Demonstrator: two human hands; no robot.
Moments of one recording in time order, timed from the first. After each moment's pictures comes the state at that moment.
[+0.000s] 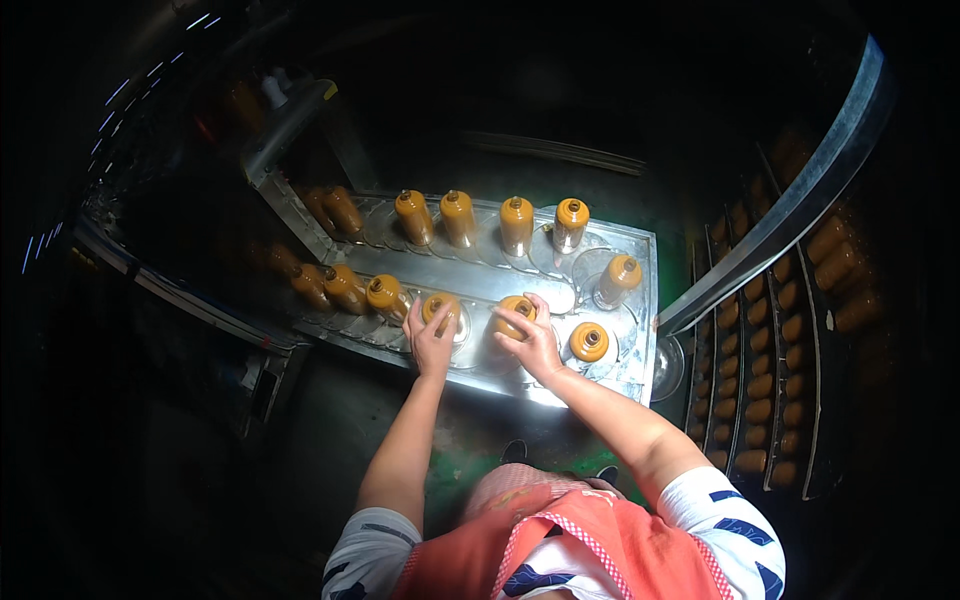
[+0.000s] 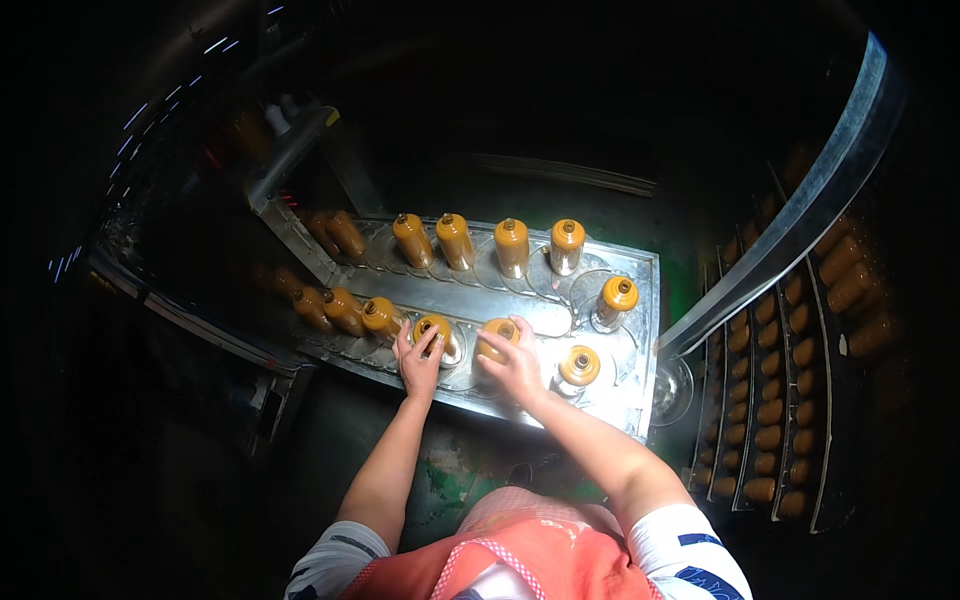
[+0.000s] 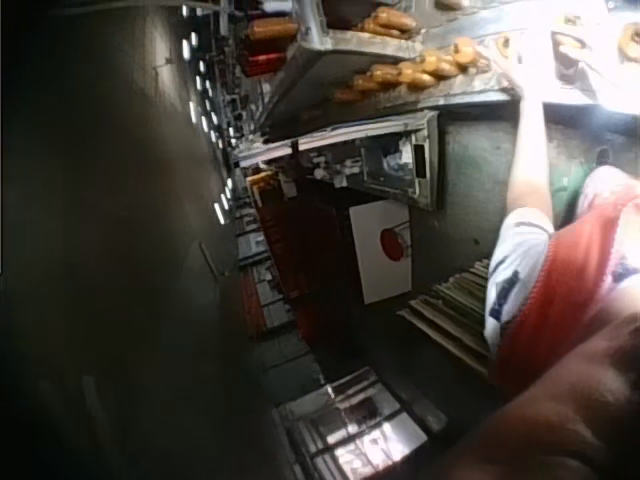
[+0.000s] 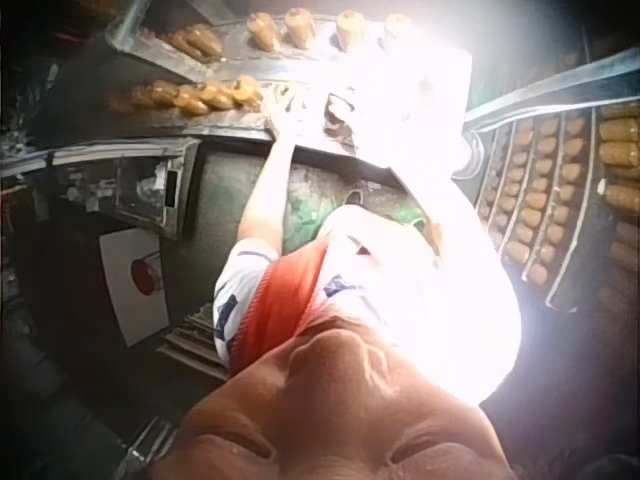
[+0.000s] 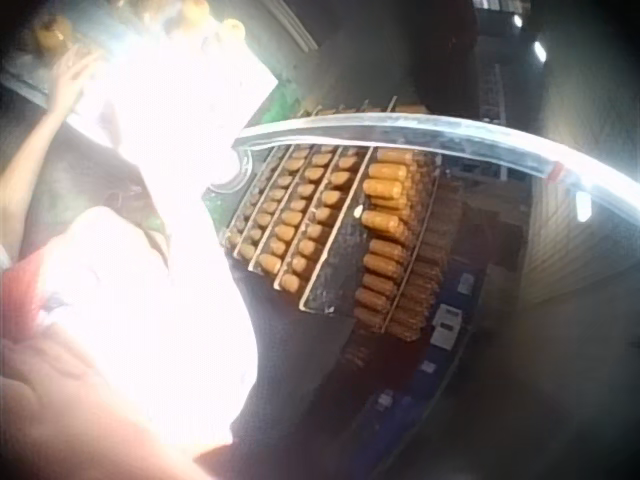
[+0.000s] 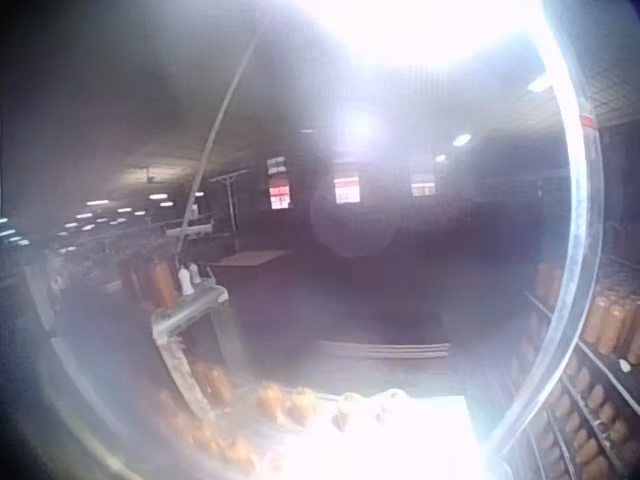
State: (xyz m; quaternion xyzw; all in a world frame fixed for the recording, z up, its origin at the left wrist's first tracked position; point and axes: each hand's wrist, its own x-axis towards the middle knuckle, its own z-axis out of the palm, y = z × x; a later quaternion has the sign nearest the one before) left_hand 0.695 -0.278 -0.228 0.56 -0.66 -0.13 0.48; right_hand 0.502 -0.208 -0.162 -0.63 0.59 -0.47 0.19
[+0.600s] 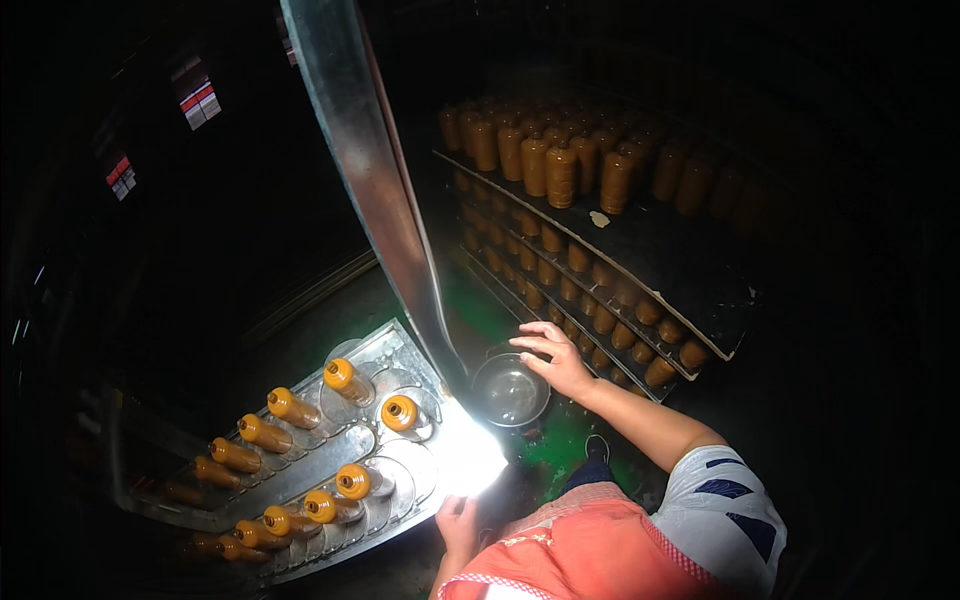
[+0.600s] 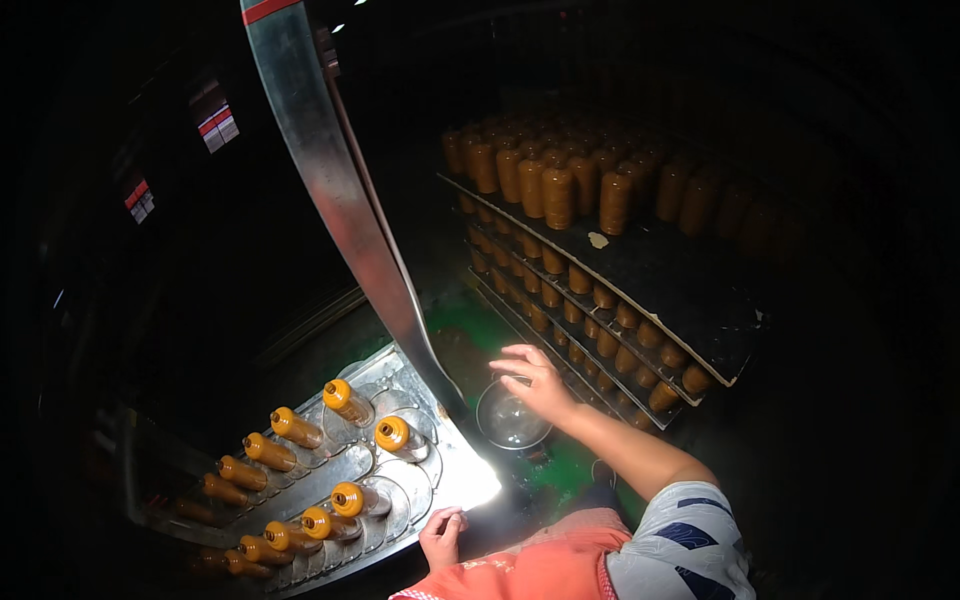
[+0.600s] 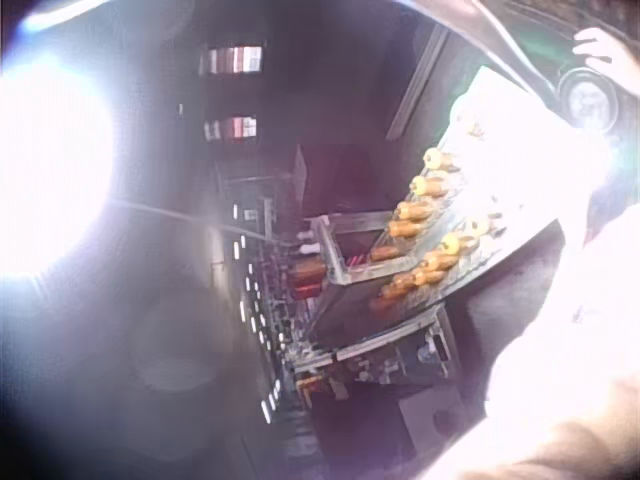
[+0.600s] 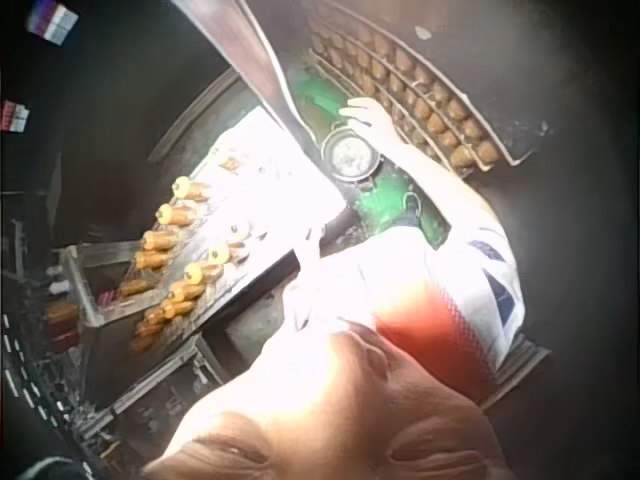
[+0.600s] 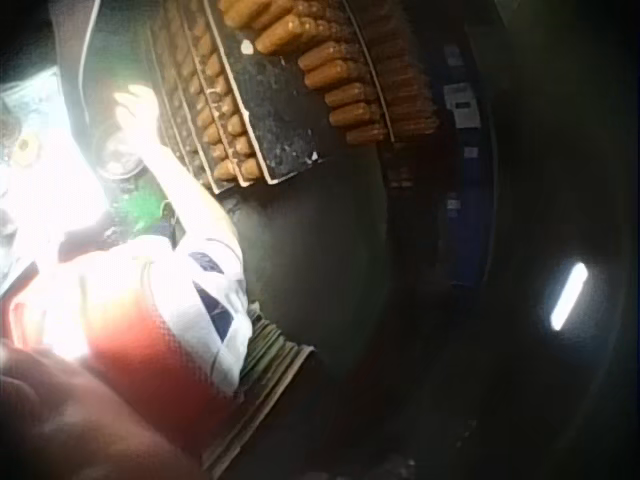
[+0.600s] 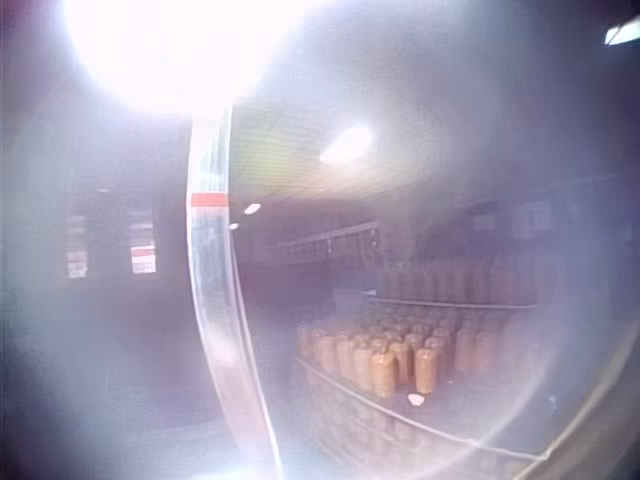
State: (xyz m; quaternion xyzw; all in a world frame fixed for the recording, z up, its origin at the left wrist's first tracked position) left_hand 0.444 -0.069 -0.241 0.29 -0.68 -0.61 0.28; right_hand 0.112 0.024 -0.092 -0.48 0.70 -0.53 -0.06
